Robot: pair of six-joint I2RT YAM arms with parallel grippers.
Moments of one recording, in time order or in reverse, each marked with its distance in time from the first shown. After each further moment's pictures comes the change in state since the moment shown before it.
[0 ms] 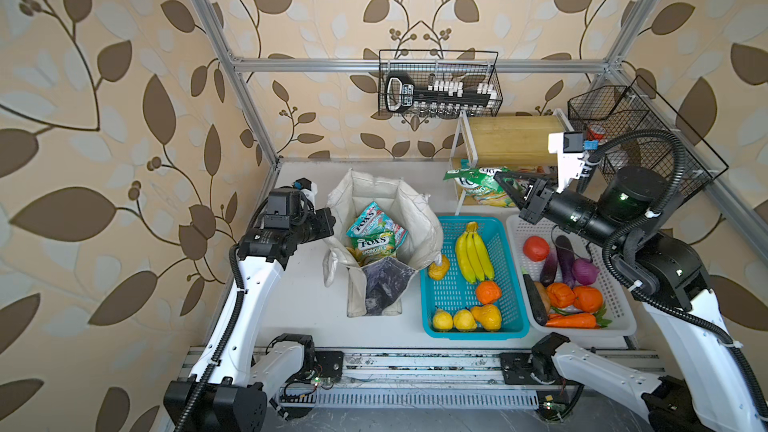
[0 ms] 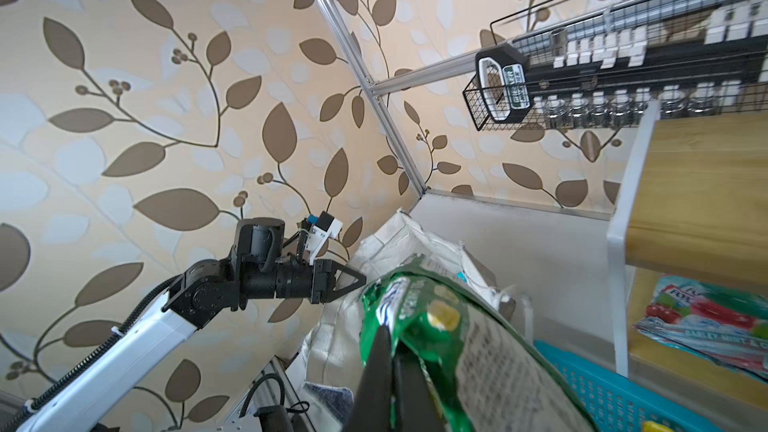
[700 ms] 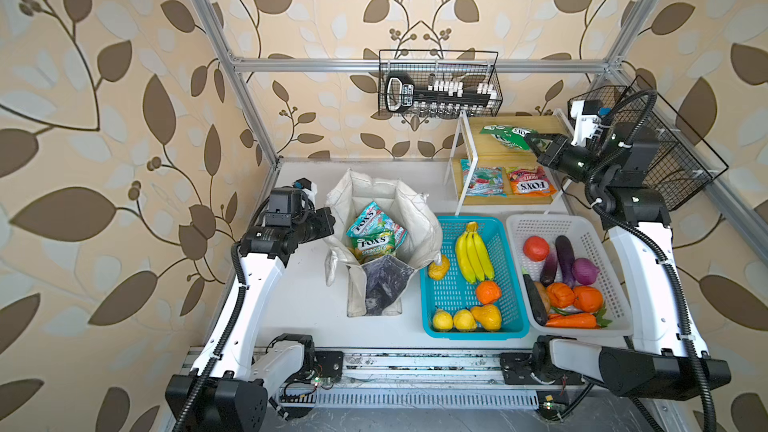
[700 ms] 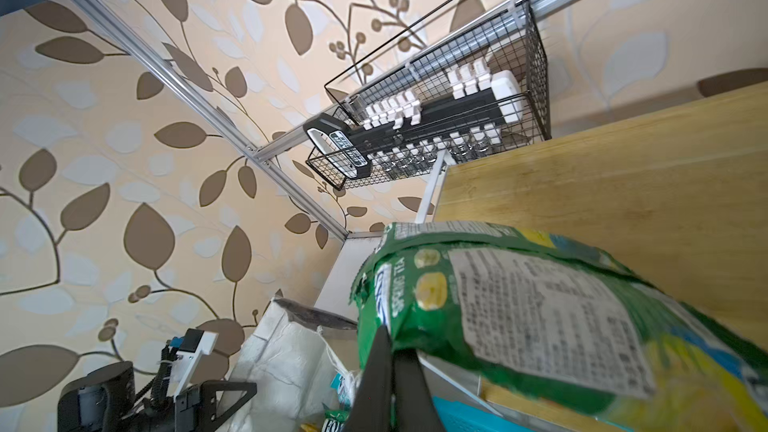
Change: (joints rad) left arm 0.000 0.023 0.003 0.000 -0.021 -0.014; right arm -0.634 0.255 0.027 0.179 -0.356 0.064
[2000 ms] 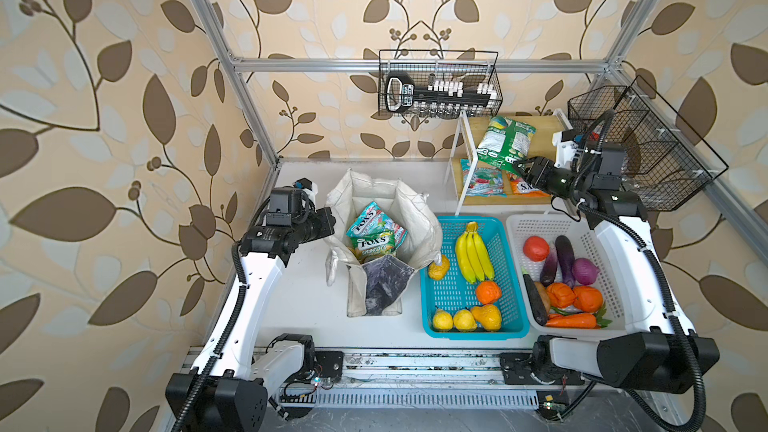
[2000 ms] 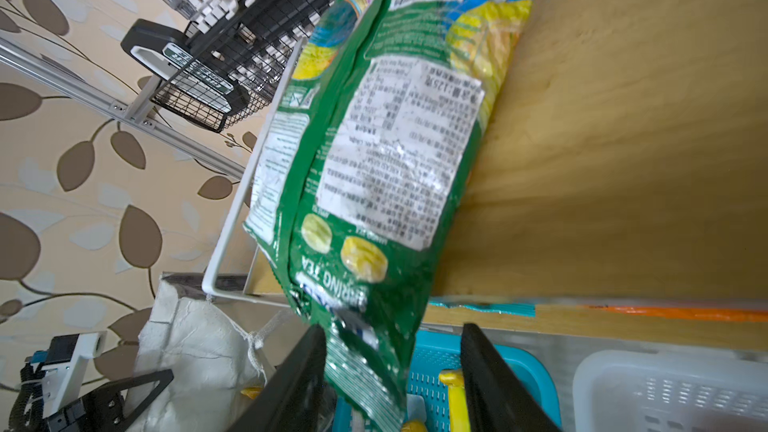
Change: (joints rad) left arm 0.000 0.008 0.000 0.001 0.001 0.000; right arm -0.036 0.035 -0.200 -0.095 0.081 -0.068
